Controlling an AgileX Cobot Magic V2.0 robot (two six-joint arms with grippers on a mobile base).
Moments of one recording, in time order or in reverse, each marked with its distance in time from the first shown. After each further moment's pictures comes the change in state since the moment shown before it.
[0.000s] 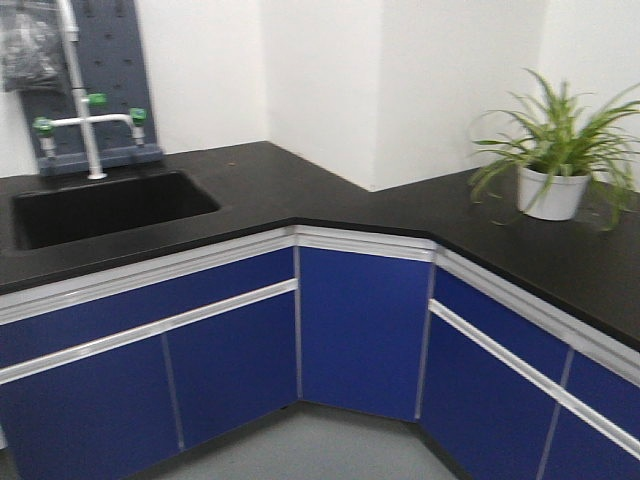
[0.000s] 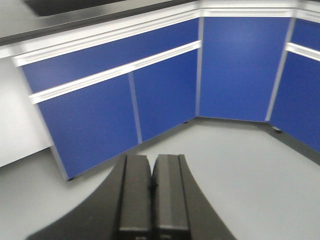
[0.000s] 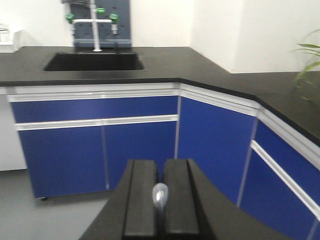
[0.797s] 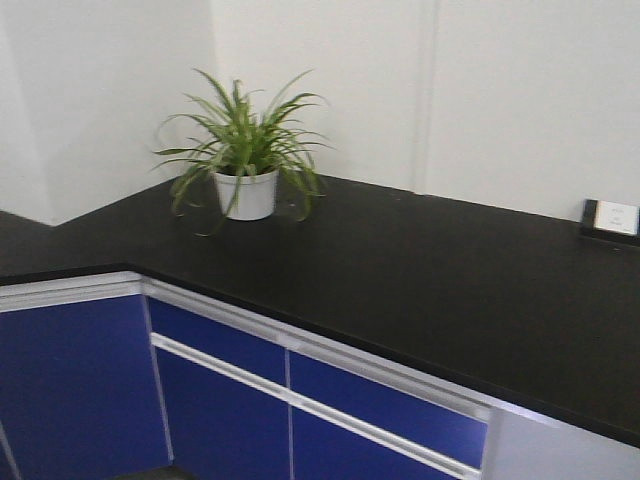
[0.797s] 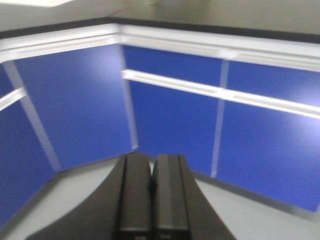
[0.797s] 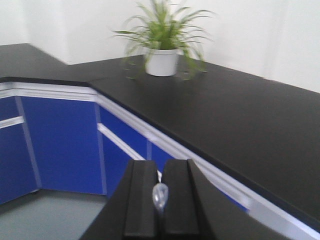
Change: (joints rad) left arm 0.000 0.000 0.000 0.000 0.000 0.000; right arm 0.000 0.000 0.000 0.000 -0.001 0.002
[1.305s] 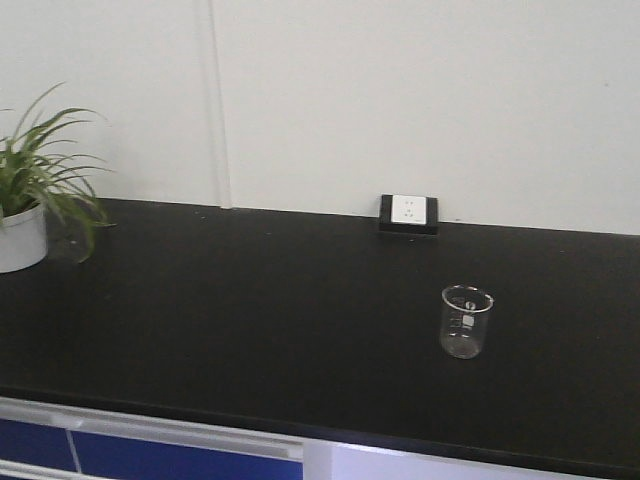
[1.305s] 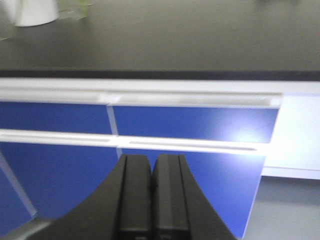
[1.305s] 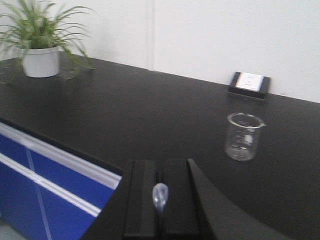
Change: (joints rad) left arm 0.000 0.000 0.000 0.000 0.000 0.000; right arm 0.000 0.000 0.000 0.000 0.000 0.000
